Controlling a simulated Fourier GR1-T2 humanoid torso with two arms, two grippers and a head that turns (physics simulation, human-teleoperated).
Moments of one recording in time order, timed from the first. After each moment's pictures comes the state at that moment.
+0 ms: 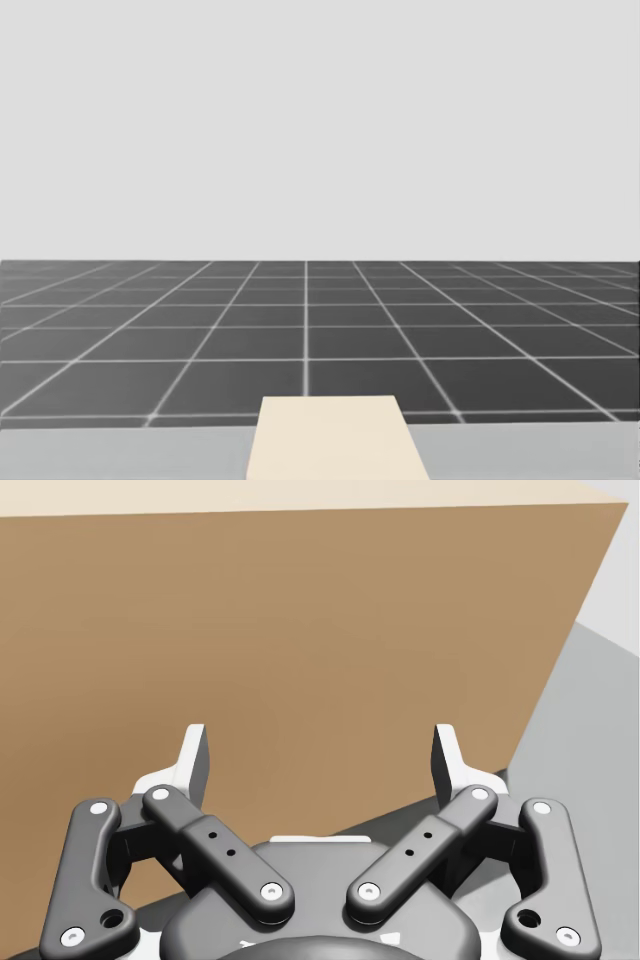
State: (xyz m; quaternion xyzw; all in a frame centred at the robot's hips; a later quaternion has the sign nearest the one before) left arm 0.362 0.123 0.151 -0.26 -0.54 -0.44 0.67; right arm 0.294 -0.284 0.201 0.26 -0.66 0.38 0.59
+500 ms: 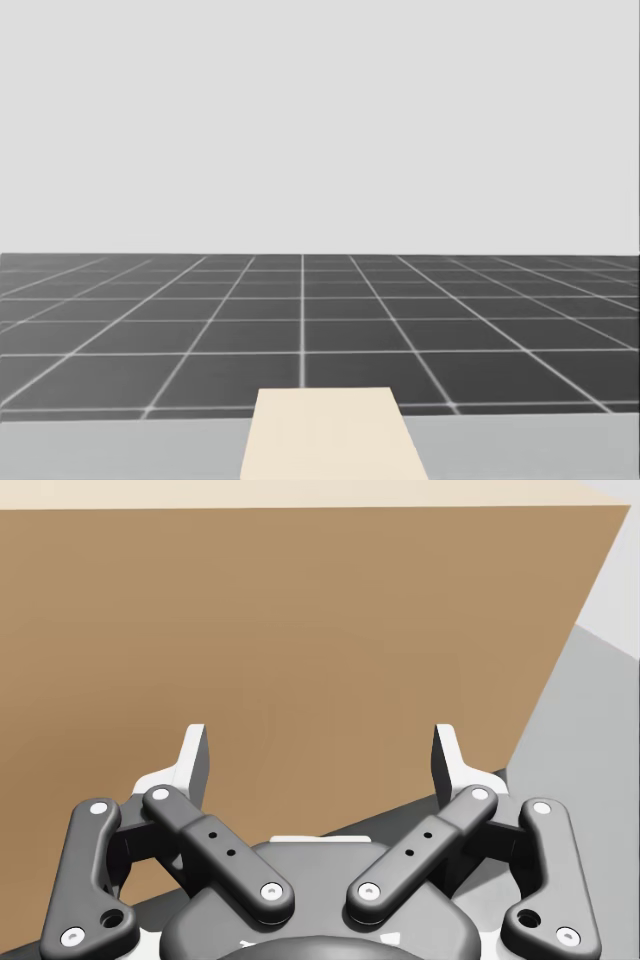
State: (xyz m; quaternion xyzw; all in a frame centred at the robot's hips) left arm 0.371 0.079 0.132 -0.31 -0.52 -0.42 0.67; right arm 0.292 -0.285 0.201 0.26 -0.66 0.39 0.59
